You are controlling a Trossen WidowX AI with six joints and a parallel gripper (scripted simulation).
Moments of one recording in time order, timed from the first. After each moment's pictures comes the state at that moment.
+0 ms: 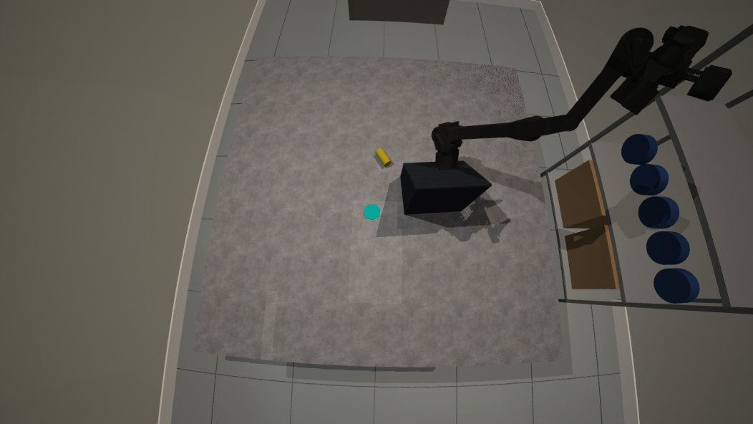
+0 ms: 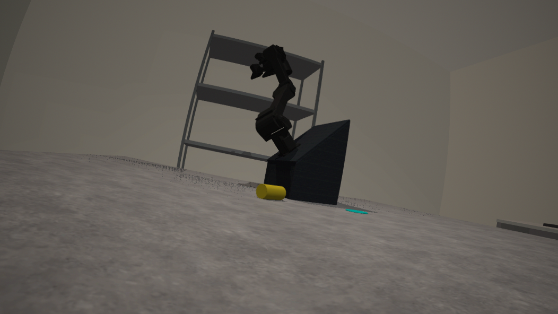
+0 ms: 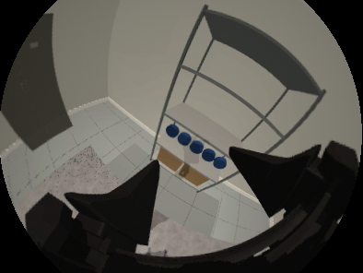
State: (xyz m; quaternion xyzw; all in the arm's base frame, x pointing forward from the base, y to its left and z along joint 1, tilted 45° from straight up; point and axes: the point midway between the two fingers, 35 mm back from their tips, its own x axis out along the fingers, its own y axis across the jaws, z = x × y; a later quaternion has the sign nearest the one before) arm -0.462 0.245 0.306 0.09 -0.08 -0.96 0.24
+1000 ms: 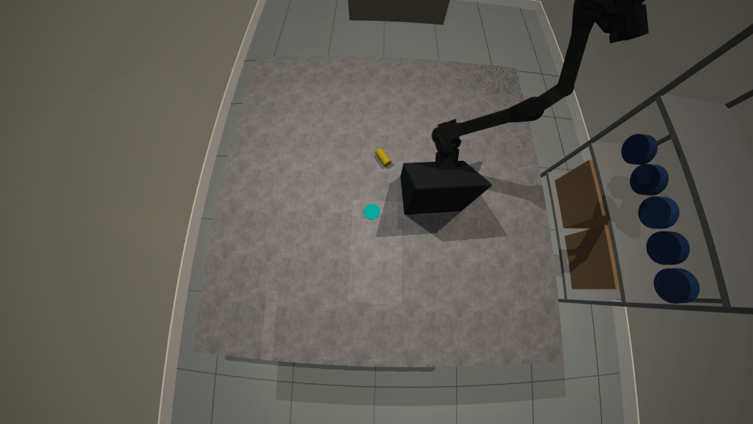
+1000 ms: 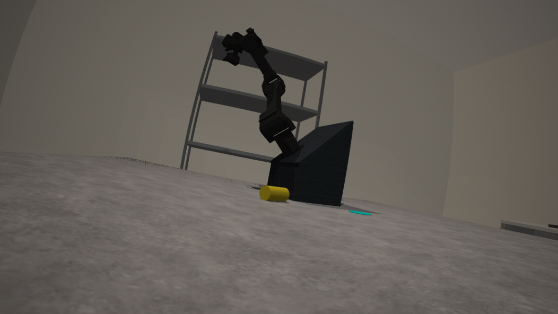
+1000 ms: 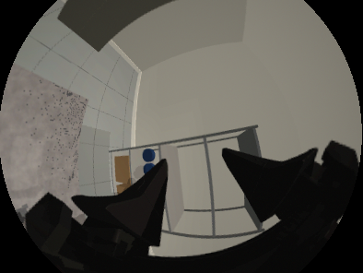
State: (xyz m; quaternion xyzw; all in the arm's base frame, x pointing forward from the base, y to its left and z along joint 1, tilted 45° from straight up) arm -0.419 0.139 0.488 -0.16 0.35 -0.90 0.23
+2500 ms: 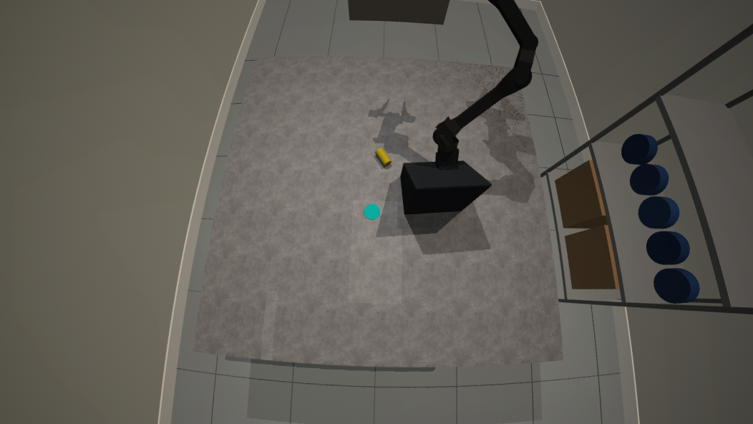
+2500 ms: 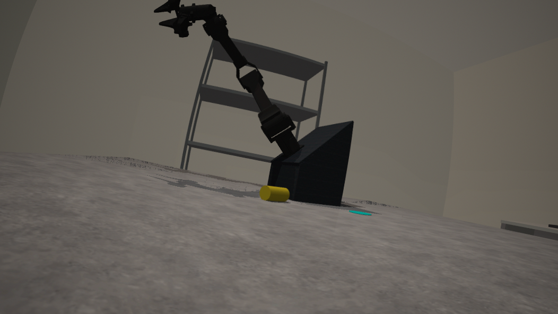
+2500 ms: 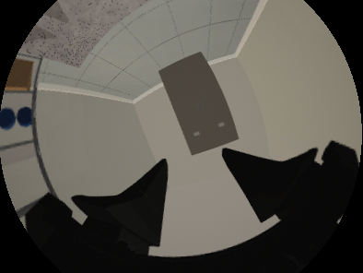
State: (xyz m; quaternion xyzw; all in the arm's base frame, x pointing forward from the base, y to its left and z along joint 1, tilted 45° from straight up) arm -0.101 -0.097 0.653 -0.61 0.72 -0.33 -0.07
